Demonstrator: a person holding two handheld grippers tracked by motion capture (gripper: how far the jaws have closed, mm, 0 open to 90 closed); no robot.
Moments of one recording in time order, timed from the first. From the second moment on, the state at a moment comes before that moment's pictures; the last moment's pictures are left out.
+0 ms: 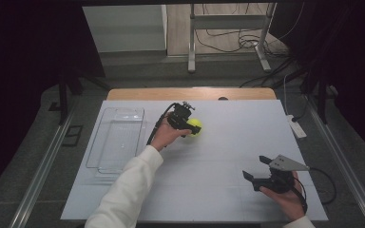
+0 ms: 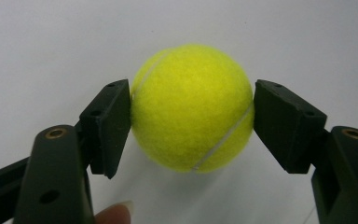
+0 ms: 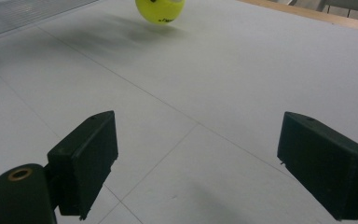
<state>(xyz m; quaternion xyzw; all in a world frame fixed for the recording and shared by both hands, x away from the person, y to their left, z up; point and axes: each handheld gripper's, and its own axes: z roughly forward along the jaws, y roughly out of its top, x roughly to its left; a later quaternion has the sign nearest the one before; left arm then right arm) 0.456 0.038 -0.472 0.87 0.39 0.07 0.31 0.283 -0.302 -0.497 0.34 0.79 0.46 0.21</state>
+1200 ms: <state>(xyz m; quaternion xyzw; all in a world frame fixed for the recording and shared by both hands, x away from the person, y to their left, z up) 0.430 0.061 -0.453 0.85 0.38 0.08 0.35 0.283 -0.301 -0.498 0.35 0.79 0.46 0.21</state>
